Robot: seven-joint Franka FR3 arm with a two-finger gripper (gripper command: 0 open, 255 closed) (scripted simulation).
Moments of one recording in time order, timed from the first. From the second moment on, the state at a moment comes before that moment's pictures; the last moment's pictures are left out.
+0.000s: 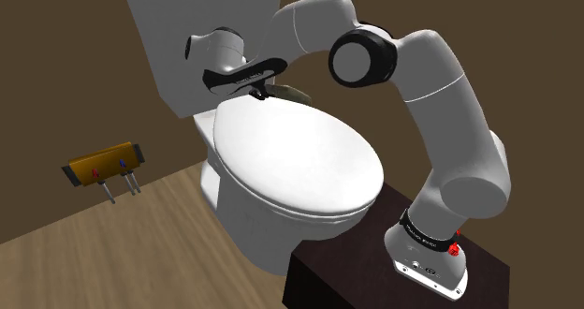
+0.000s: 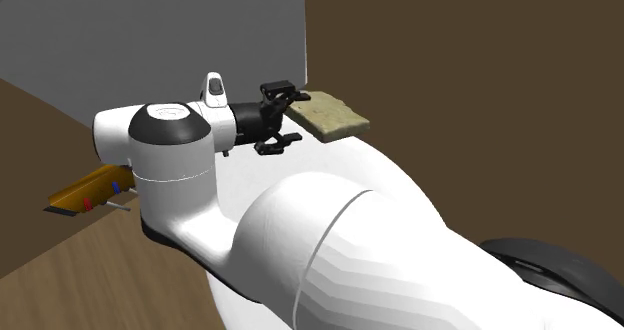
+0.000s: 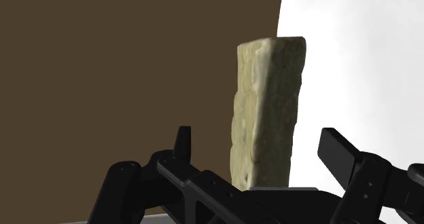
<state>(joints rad) 0.11 0.80 0.10 -1.16 -0.99 1.32 0.21</state>
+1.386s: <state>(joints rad) 0.11 0.80 0.10 -1.15 -0.99 1.31 0.20</state>
